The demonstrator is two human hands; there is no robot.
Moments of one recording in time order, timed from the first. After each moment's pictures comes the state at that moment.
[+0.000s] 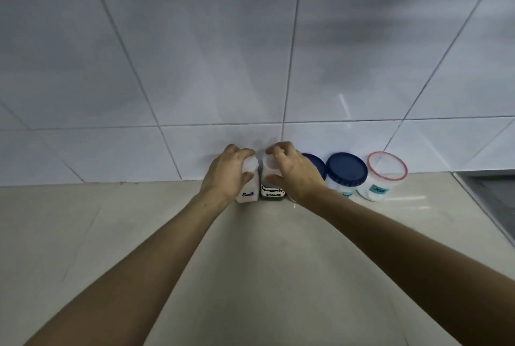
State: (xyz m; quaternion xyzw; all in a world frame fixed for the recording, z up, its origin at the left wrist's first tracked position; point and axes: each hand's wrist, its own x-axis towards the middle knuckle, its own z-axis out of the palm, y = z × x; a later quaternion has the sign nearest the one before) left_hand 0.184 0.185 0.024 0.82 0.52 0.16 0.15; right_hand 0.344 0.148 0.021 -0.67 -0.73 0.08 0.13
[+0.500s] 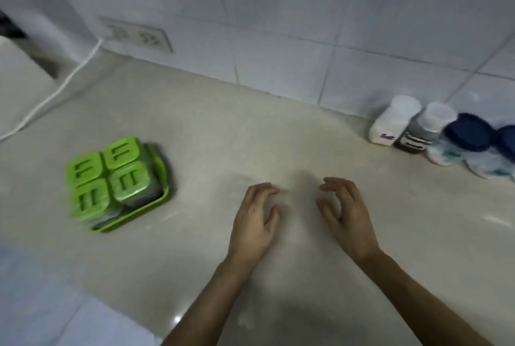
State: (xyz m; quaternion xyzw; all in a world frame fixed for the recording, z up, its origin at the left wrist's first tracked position) left_hand -0.040 -0.069 -0.041 0.62 0.65 0.35 0.27; right_hand 0.159 -0.025 -0.047 -0.56 -0.72 0.28 0.30
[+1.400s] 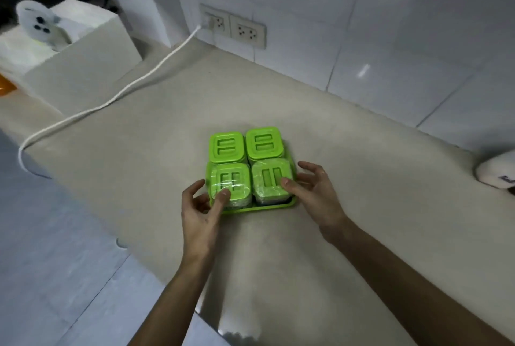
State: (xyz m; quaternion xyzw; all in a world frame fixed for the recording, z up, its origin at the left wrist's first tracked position) left_hand -0.246 -0.103 -0.028 0.18 0.72 0.58 0.34; right_hand -0.079 0.008 -0.024 -0.51 -0.45 0.65 0.33
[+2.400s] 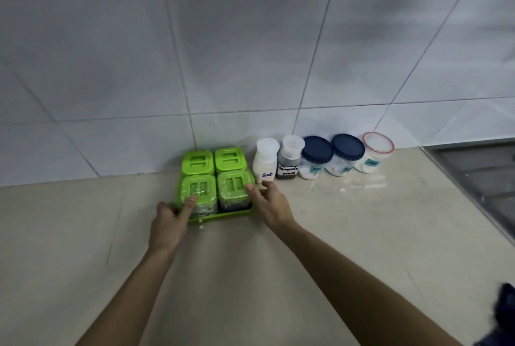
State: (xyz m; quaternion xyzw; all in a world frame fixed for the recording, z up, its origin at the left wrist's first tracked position) left_hand -0.005 0.122 -0.042 0.51 0.67 0.33 0.43; right_hand 0.197 0.078 -0.025 -0.75 -0.41 0.37 0.38
